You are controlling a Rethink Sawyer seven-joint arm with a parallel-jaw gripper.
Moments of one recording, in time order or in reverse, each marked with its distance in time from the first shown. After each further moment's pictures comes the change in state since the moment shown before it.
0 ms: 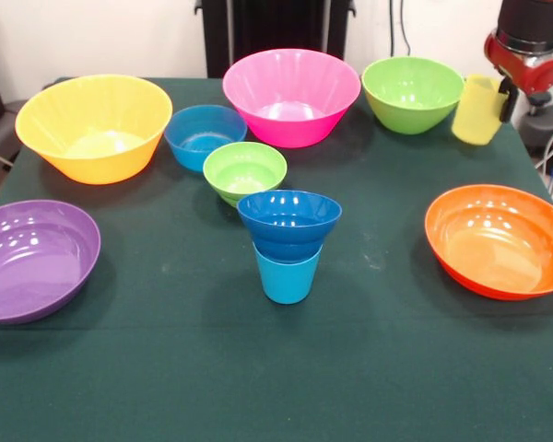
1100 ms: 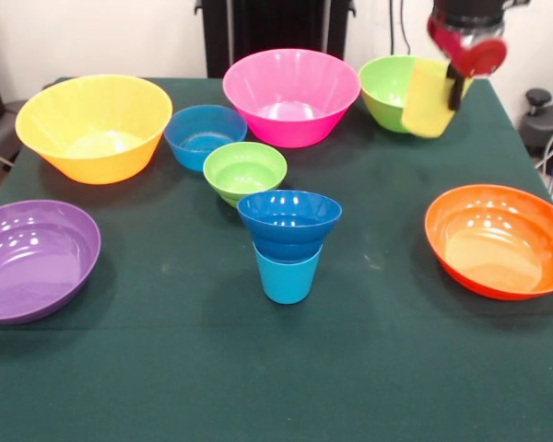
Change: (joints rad) arm -0.216 -0.129 -0.039 -0.027 -0.170 0.162 0.000
